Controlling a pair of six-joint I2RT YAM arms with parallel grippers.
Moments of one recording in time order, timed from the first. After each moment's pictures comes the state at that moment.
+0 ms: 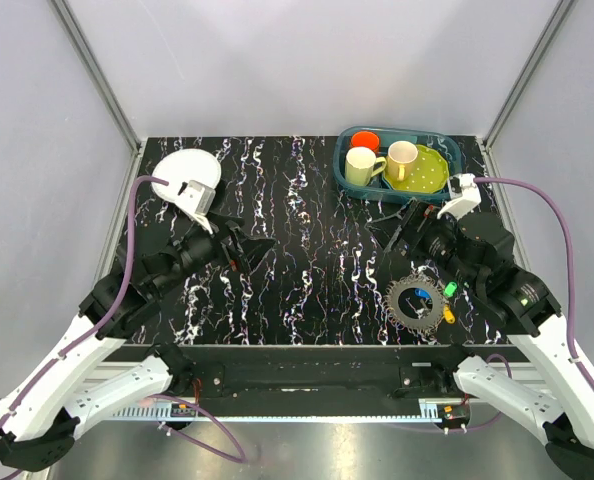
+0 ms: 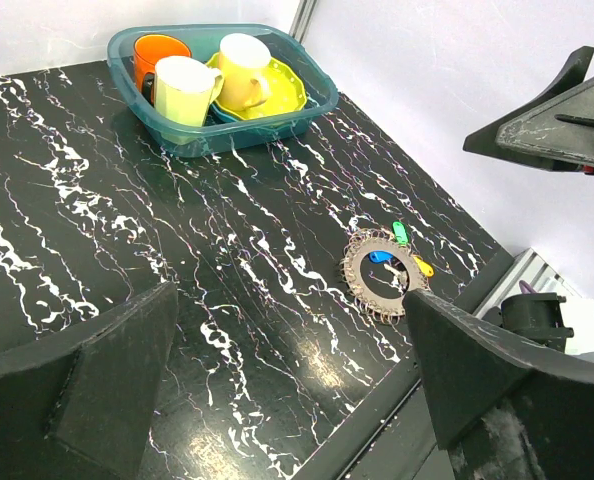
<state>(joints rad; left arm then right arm) -0.75 0.73 1.05 -0.42 0.05 -0.34 0.61 0.76 1.12 -0.61 0.07 0.70</state>
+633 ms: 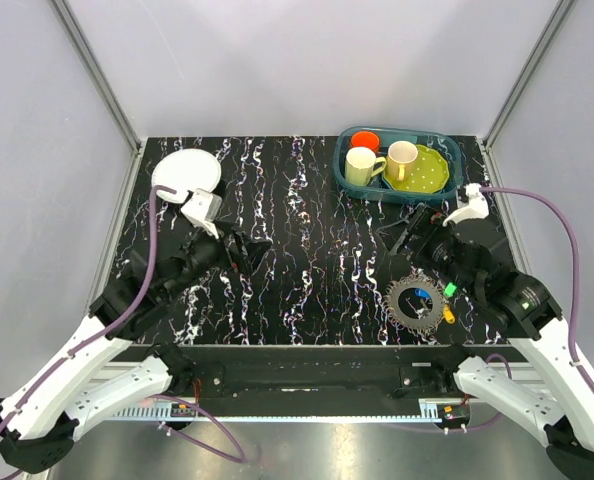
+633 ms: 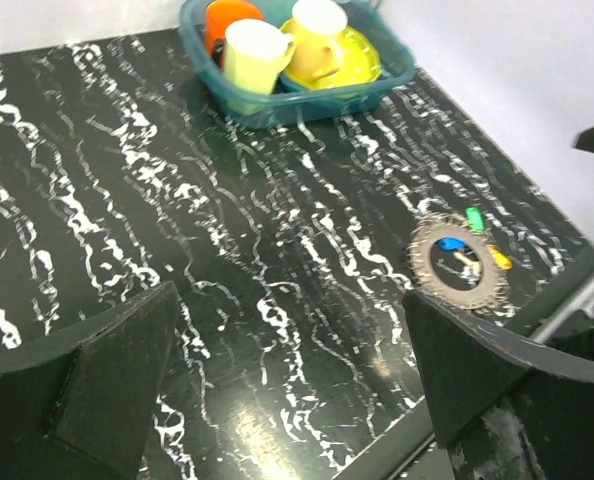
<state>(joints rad) -0.75 0.71 0.97 -0.41 -0.04 -0.29 0.61 0.74 1.10 -0.69 0.16 0.78</state>
